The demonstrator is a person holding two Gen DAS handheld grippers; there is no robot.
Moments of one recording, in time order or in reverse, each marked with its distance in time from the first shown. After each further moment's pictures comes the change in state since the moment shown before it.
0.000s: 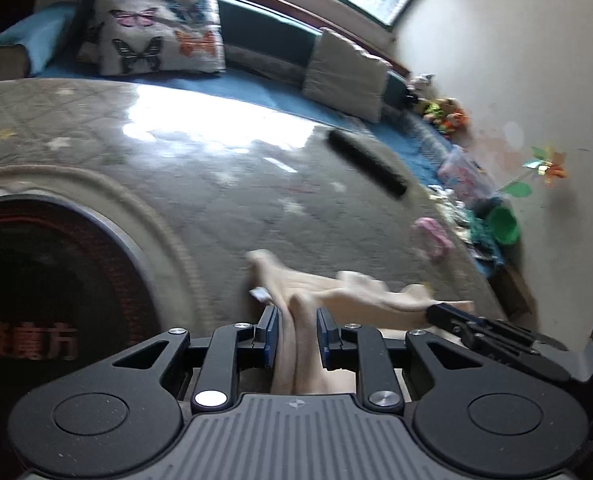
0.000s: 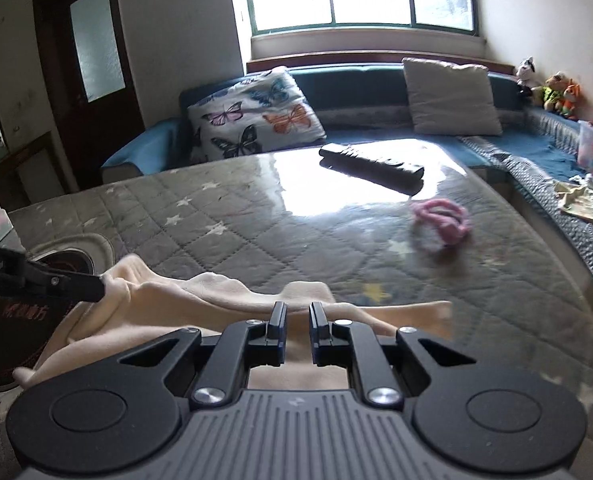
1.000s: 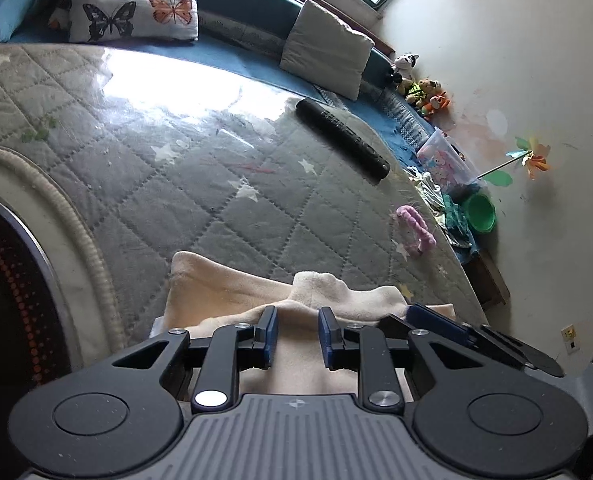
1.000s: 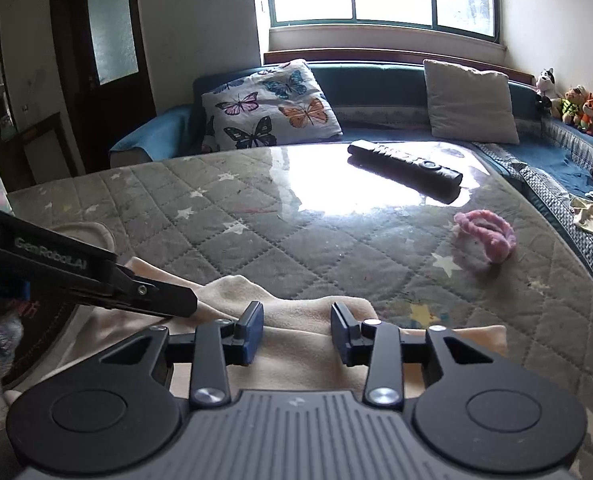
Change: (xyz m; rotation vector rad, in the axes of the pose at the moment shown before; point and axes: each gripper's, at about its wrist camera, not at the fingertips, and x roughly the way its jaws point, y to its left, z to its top) left arm 0.055 -0.019 0.013 -0.017 0.086 -0.108; right arm 0.018 0.022 0.006 -0.052 -0.001 0.013
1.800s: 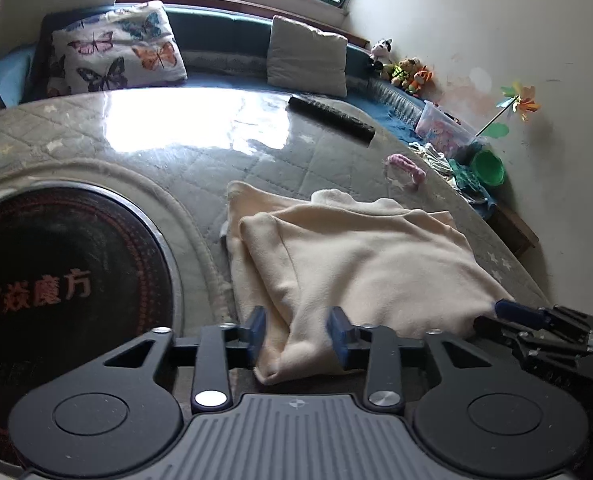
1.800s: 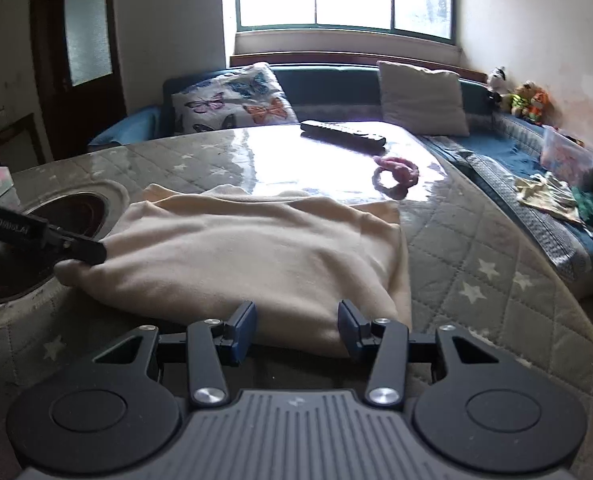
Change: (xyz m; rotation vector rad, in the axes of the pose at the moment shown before) left arm -0.075 -0.004 -0.080 0.242 -0.057 0.104; right arm -0.110 0.006 -0.083 0.031 -0.010 -0.131
